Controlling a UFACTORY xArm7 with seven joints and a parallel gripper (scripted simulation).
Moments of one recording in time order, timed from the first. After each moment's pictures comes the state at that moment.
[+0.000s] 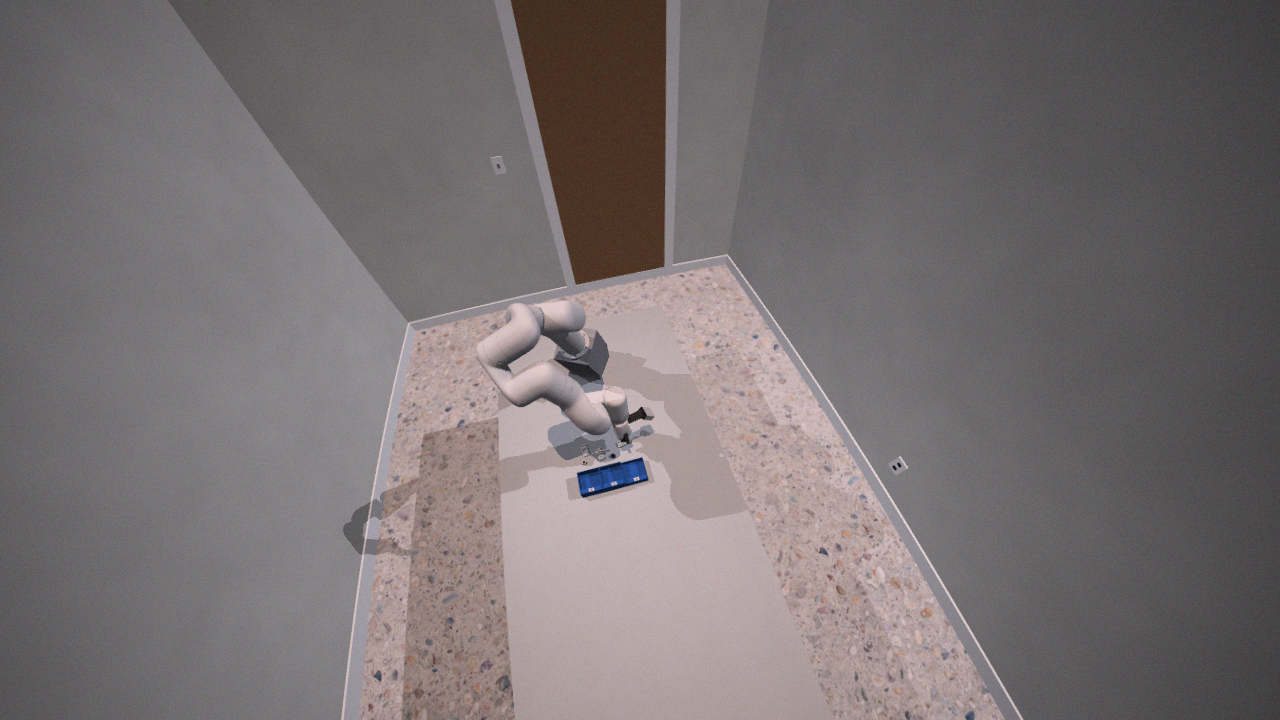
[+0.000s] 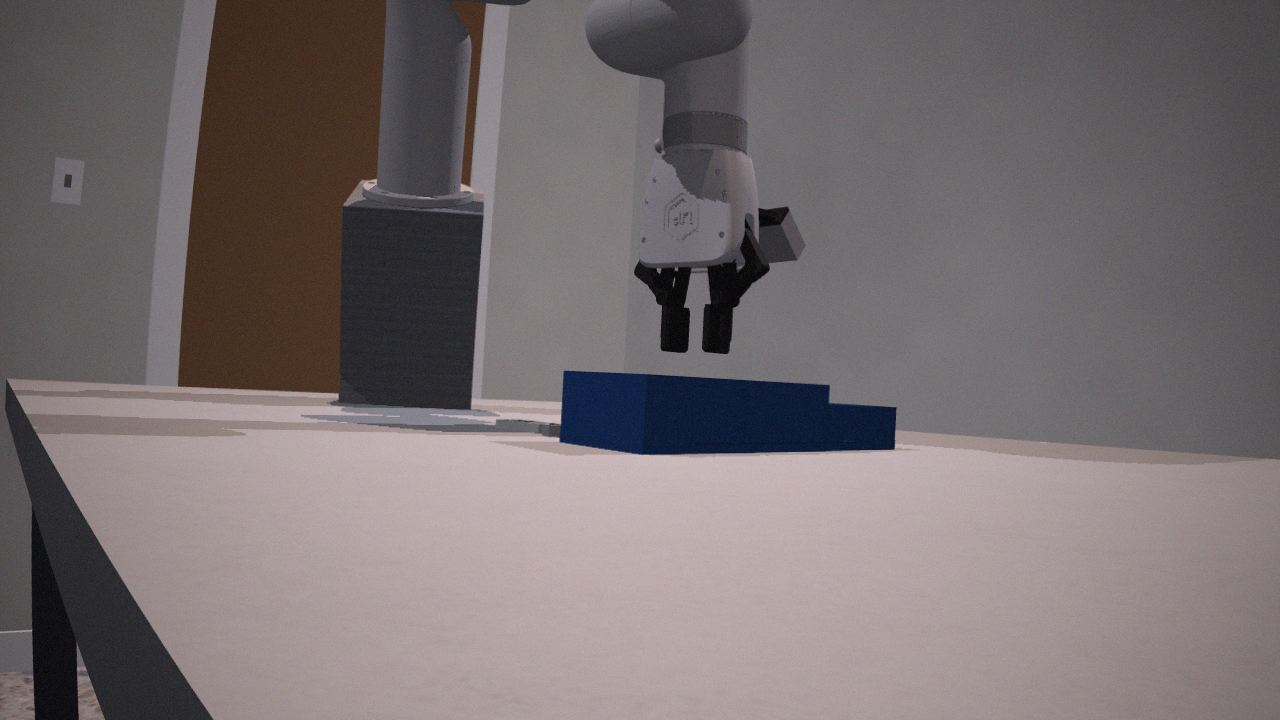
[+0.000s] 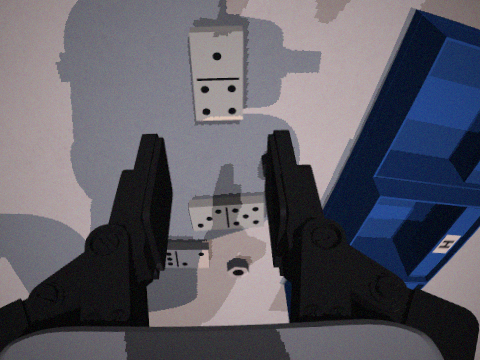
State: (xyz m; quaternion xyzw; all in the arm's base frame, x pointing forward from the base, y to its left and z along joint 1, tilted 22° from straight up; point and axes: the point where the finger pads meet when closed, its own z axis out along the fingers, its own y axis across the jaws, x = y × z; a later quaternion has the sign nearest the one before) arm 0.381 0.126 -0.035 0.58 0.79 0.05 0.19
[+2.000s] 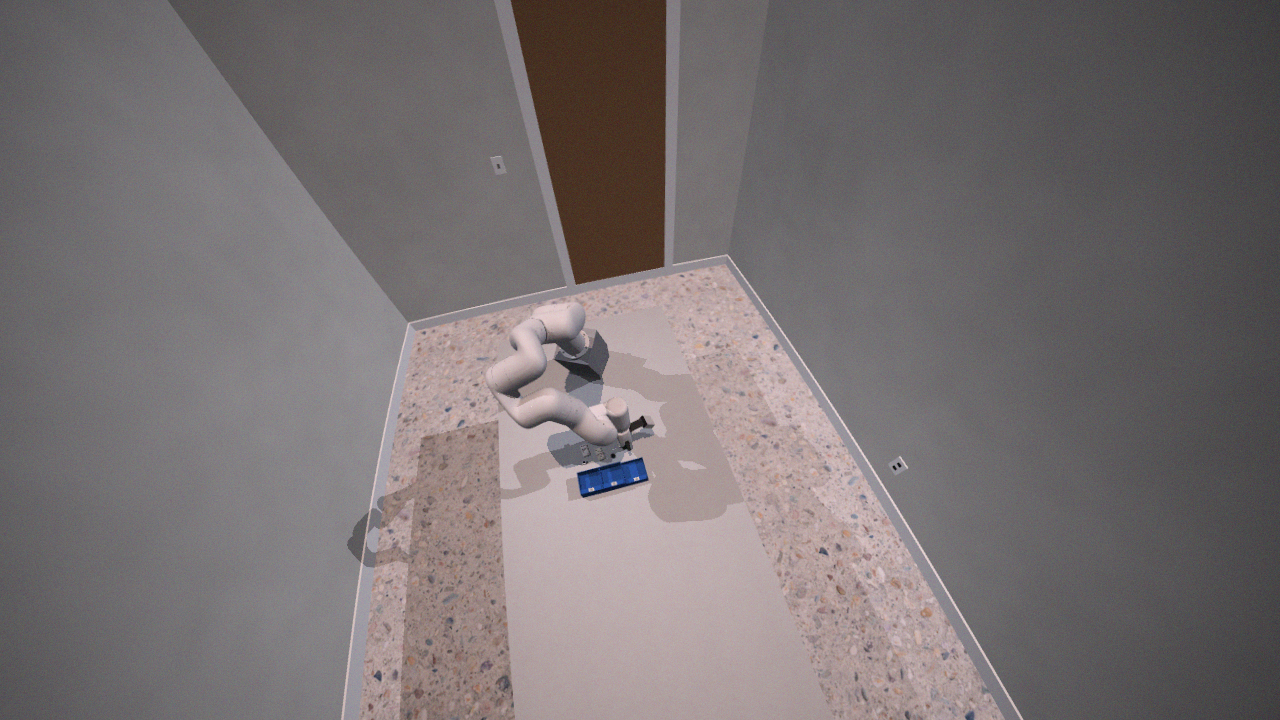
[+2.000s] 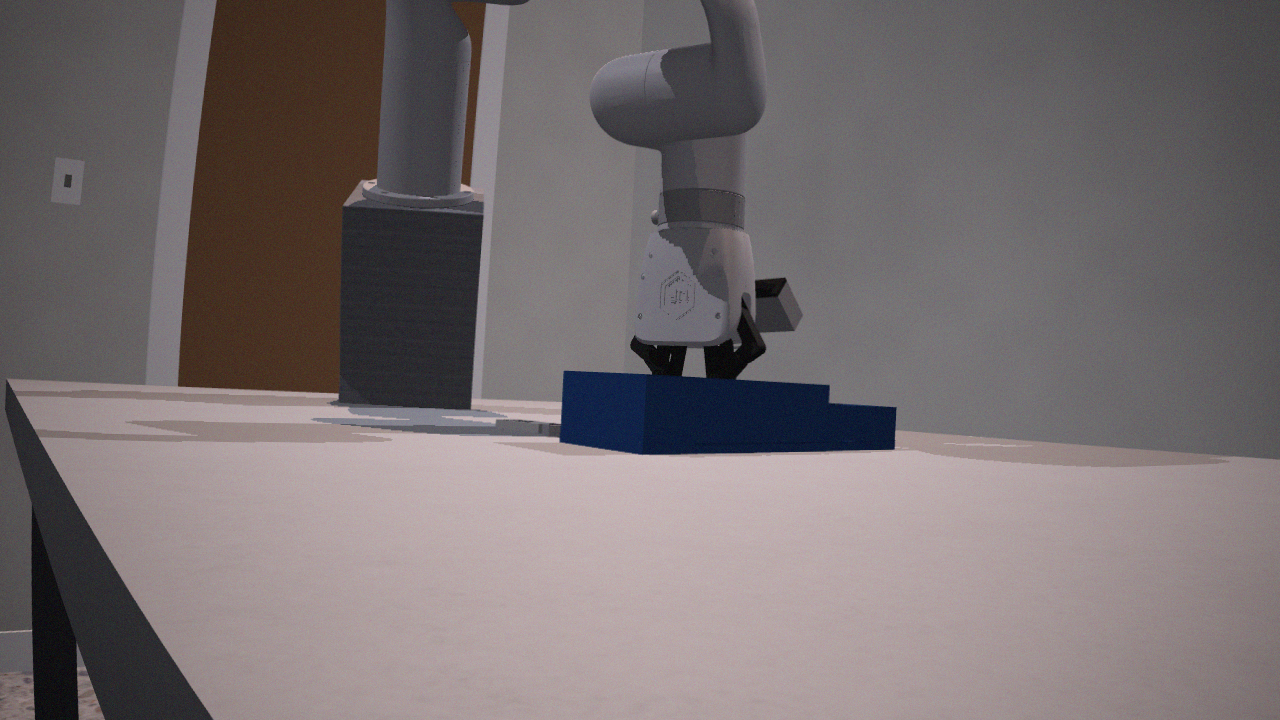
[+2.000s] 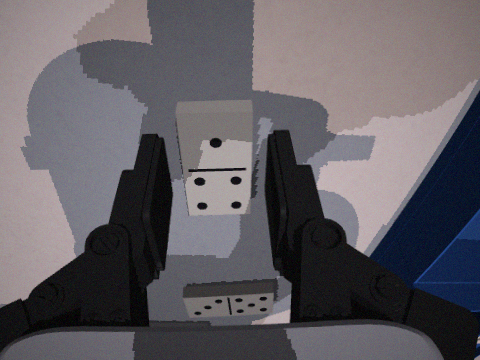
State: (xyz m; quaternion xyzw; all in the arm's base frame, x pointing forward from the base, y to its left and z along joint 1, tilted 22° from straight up) arm 0.404 0.117 -0.097 0.58 0.79 0.05 0.19
